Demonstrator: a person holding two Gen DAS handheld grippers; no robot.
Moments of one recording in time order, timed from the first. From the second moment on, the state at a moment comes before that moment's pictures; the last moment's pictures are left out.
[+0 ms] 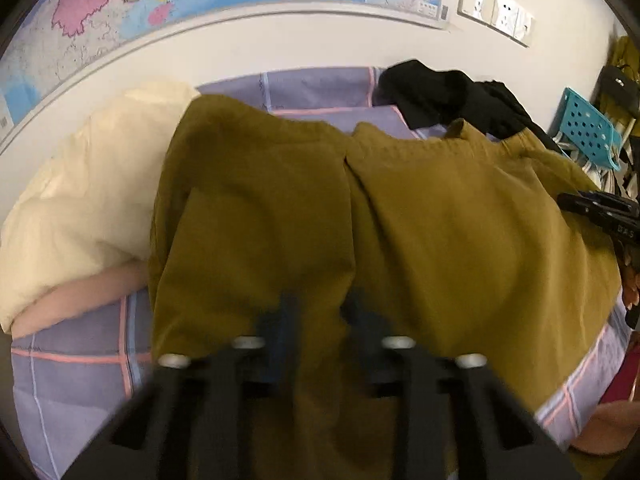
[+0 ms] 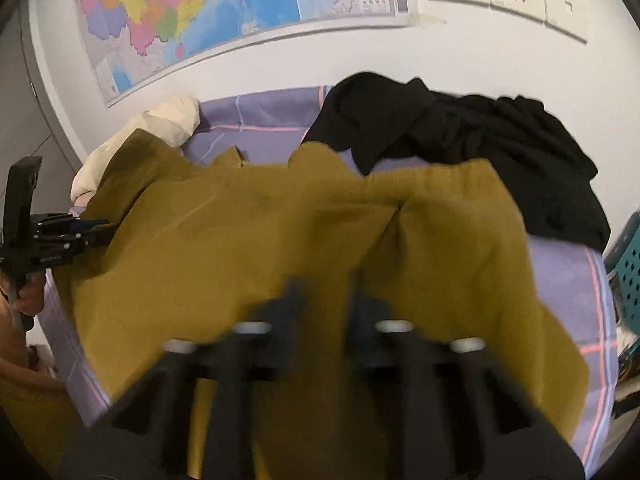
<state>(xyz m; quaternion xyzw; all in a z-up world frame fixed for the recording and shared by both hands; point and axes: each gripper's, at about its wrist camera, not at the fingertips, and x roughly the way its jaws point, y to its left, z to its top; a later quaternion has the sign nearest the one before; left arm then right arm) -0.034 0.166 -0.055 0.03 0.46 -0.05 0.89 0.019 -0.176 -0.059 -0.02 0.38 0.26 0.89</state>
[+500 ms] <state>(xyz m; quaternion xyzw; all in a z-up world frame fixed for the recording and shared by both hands) -0.003 0.174 -0.051 0.02 0.45 -0.04 0.89 0.040 -0.175 -0.069 -0.01 0.40 0.25 0.88</state>
